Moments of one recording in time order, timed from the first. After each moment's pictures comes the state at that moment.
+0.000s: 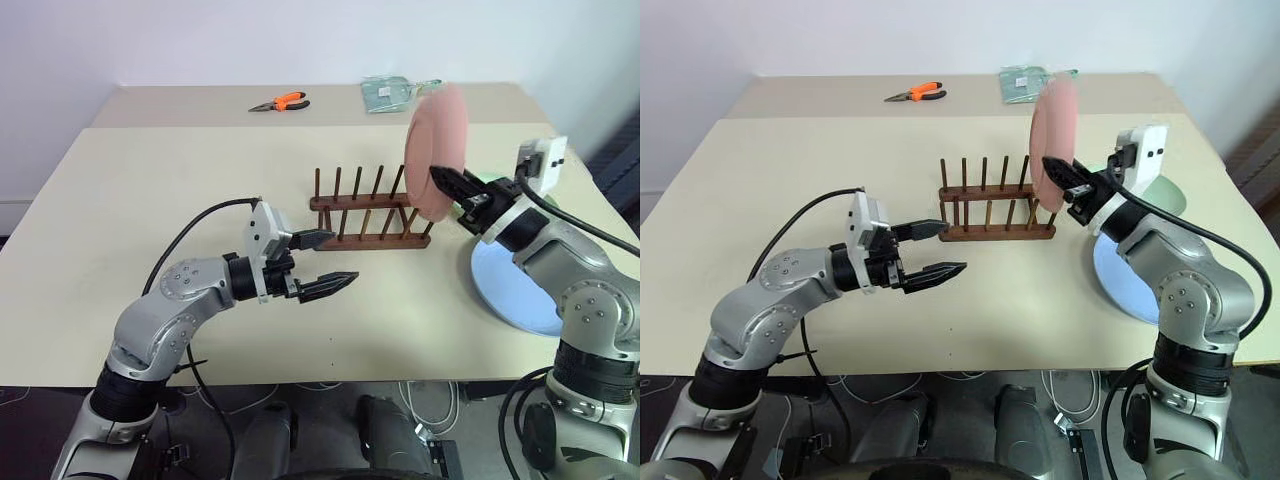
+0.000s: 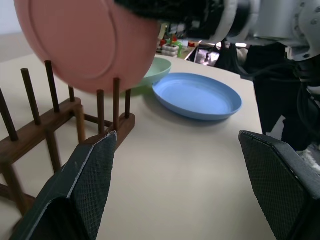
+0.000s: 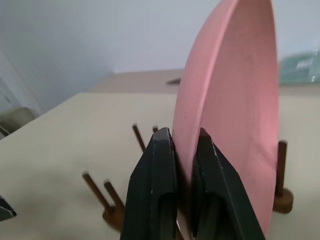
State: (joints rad) left arm -0.35 0.50 -0.14 -0.44 -0.63 0.60 -0.75; right arm -0.44 -0.46 -0.37 -0.31 0.79 0.87 0.41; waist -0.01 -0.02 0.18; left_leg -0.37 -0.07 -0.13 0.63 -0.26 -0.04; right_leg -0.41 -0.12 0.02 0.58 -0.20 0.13
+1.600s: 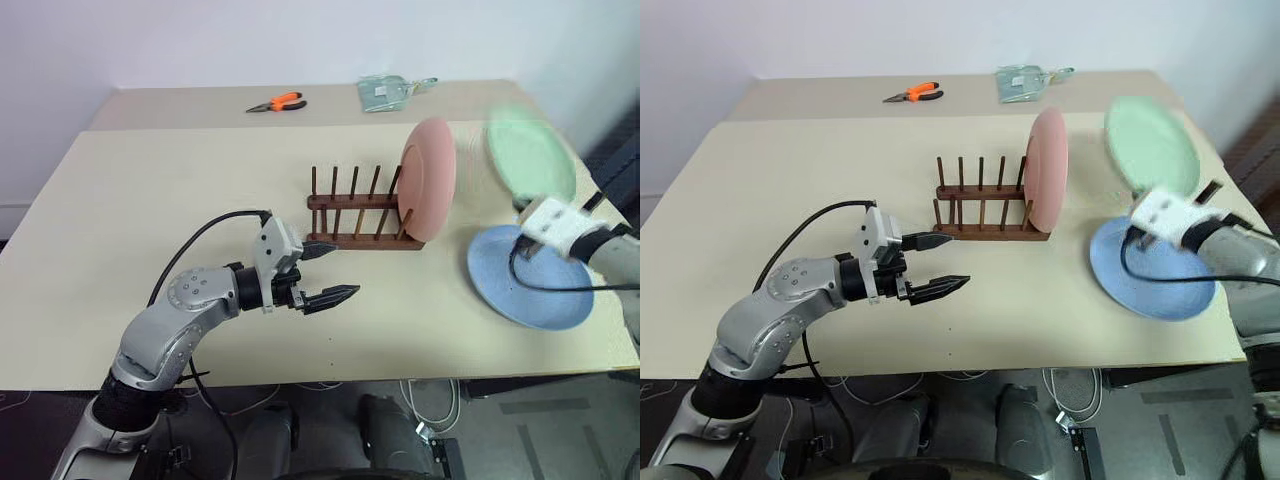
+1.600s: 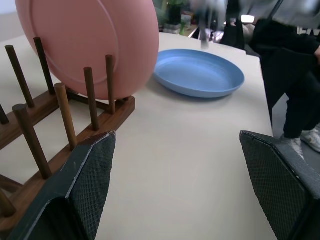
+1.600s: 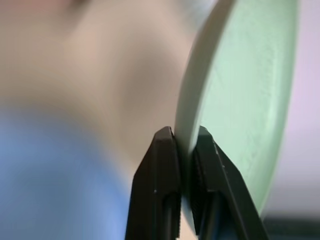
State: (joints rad) left arm -0.31 0.50 -0.18 -0.45 -0.54 0.60 -0.74; right arm -0.32 -0.85 -0.28 -0.01 0.26 0.08 0.51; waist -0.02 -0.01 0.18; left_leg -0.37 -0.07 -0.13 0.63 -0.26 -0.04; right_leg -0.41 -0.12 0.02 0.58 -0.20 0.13
